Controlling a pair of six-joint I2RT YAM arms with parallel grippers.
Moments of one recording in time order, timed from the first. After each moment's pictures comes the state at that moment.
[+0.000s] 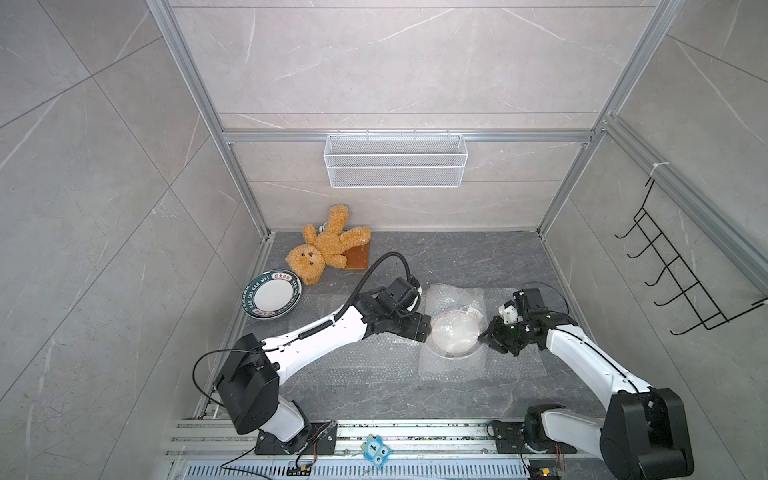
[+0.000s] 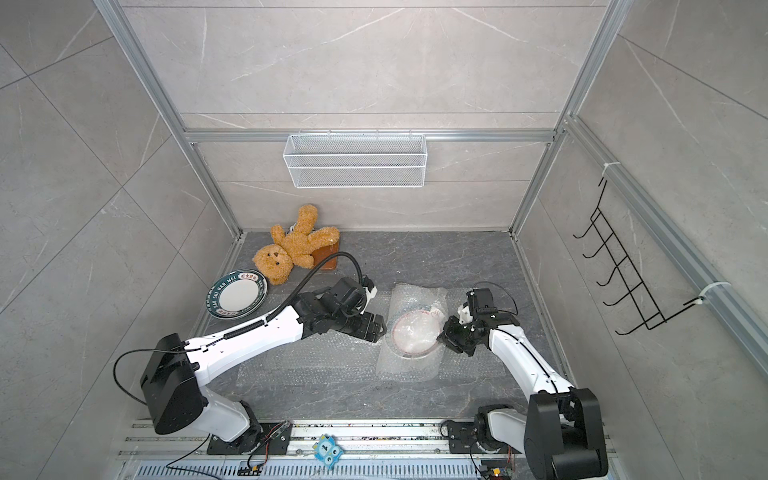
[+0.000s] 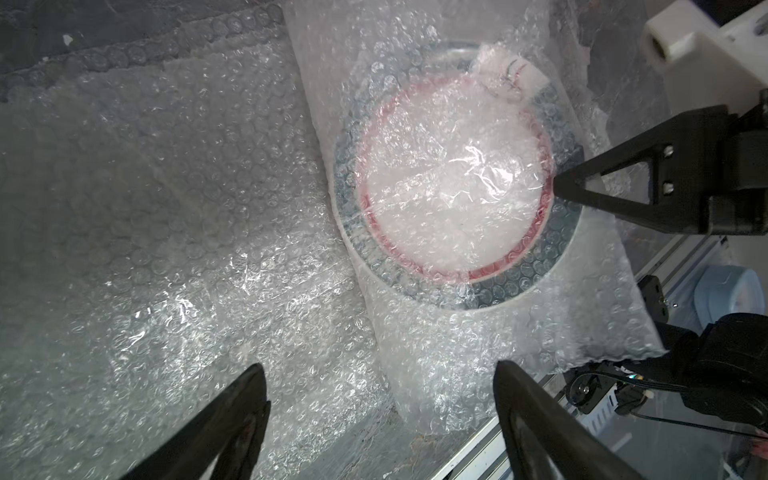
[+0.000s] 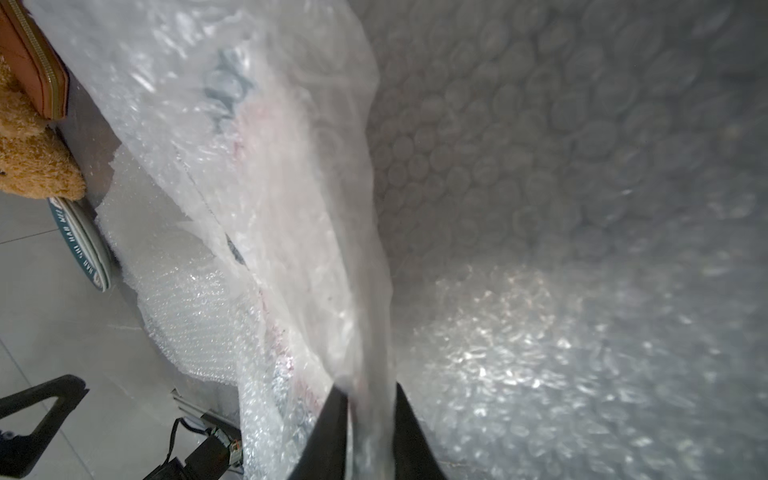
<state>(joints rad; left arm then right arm) -0.92 1.55 1.22 -0.66 0.13 -0.47 0.08 1.20 0.70 -0.71 -0.44 0.61</state>
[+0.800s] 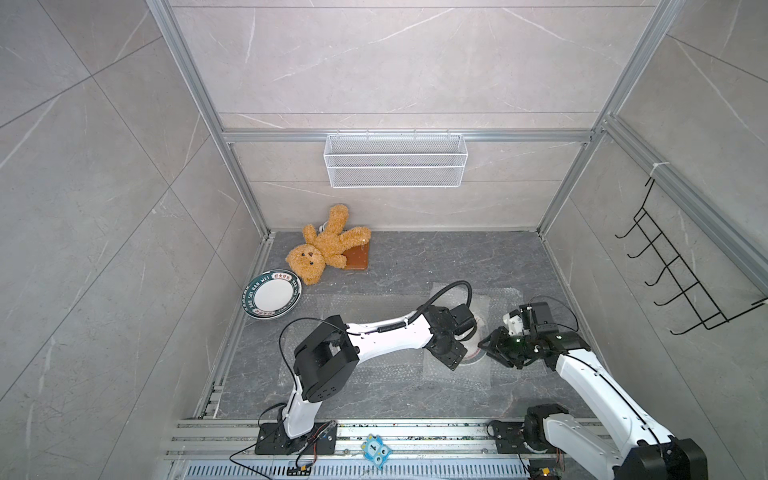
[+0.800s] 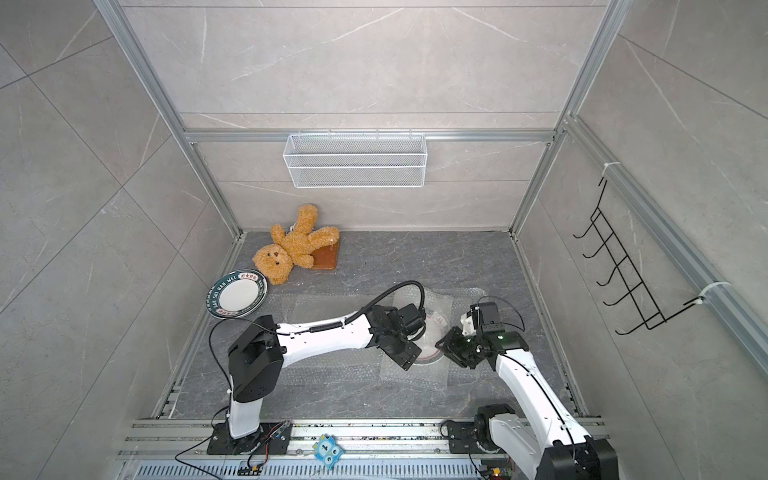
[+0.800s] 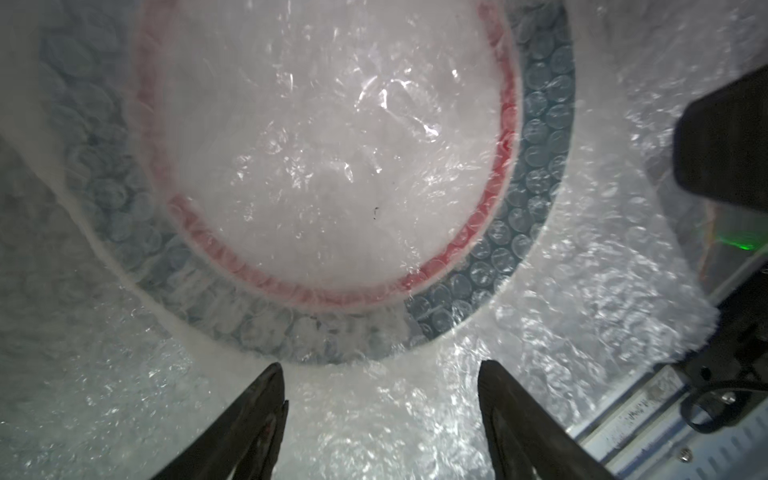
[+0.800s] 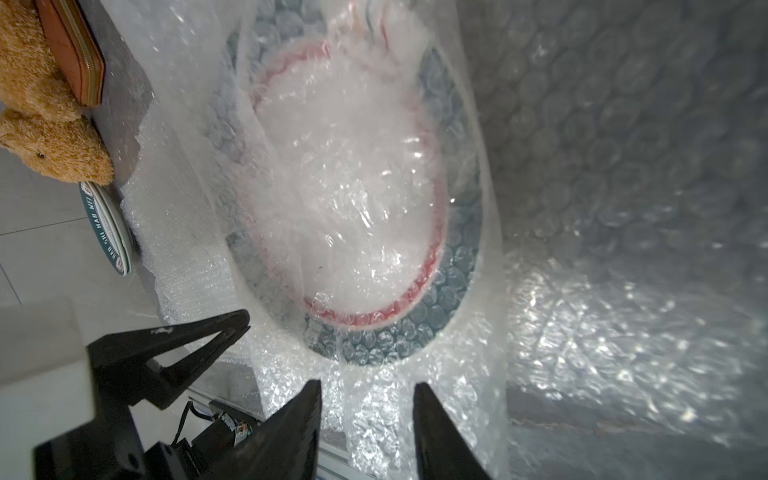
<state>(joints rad) -1.15 1.99 1.55 -0.82 -0.03 -0.36 0.11 0.98 0.57 -0.73 -0.50 0.71</state>
